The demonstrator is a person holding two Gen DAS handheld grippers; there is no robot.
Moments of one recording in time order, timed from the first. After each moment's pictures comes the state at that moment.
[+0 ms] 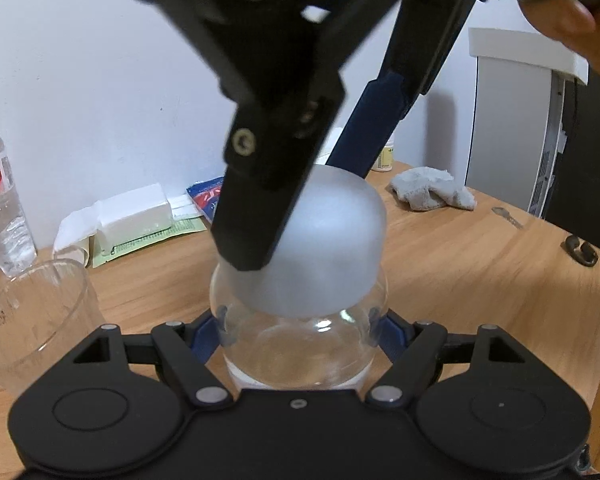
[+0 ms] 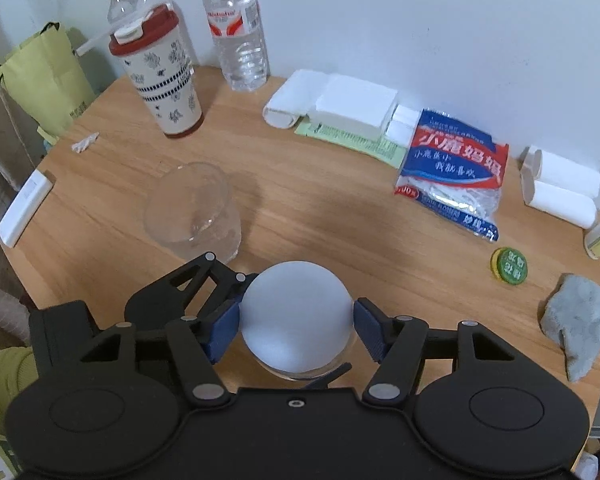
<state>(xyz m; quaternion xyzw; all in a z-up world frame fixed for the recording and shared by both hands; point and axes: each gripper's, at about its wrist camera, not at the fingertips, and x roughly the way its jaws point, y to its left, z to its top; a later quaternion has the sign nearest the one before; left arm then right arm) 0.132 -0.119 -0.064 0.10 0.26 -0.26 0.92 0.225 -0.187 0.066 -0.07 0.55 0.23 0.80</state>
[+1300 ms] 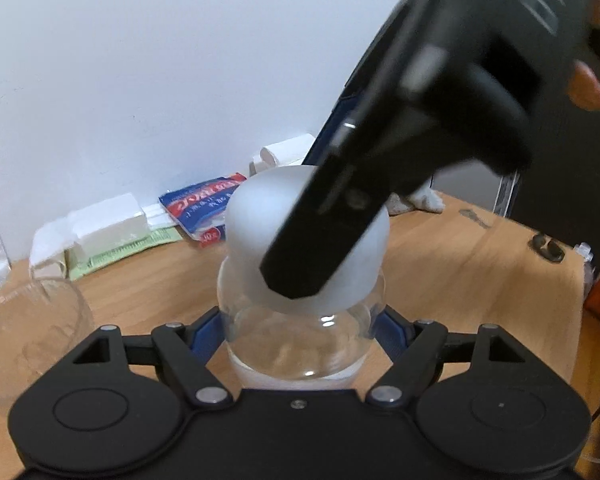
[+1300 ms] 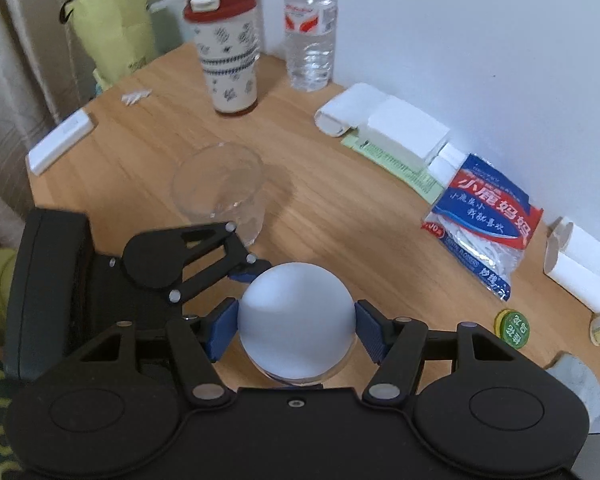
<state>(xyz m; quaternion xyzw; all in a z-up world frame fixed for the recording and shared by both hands) 0.139 -0.104 -0.059 0.09 0.26 -0.33 0.90 0.220 -0.188 0.066 -0.19 0.49 0.35 0.78</state>
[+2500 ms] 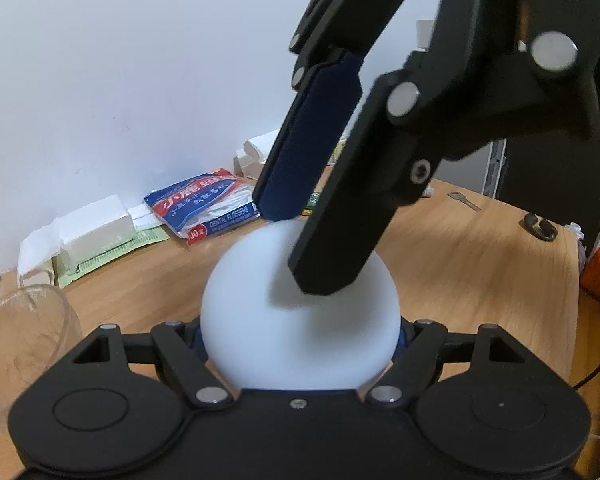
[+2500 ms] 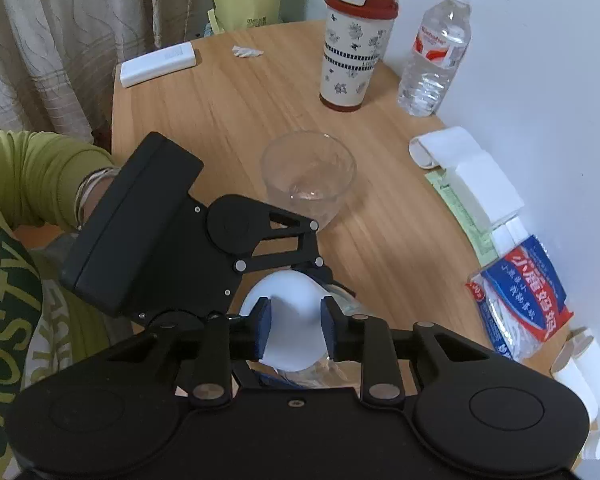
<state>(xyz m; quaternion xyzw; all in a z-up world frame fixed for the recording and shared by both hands) 0.147 -0.109 -0.058 0.12 0.26 -0.34 0.89 0.198 -0.178 0.080 -0.29 0.44 0.46 0.71</state>
